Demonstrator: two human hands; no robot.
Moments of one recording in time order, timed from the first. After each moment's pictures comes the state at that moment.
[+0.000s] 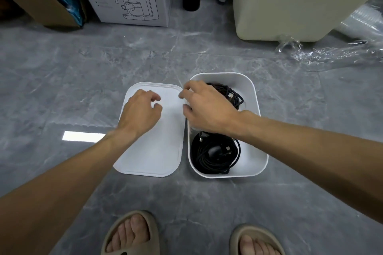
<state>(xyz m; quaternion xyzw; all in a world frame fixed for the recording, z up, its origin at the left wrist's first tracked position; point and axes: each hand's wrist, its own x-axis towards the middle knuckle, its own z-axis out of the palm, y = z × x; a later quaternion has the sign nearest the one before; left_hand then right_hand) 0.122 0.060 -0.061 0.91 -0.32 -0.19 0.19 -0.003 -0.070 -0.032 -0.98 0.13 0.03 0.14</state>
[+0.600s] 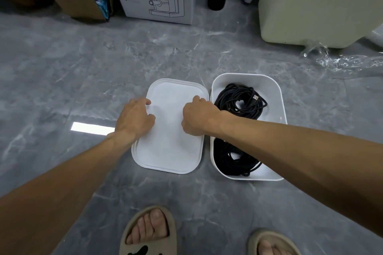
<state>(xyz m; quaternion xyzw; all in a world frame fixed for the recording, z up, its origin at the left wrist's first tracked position) 0.160 0.119 -0.088 0.93 -0.21 -0.26 0.14 0.054 -0.014 -0.050 -0.93 0.18 0.29 0.10</state>
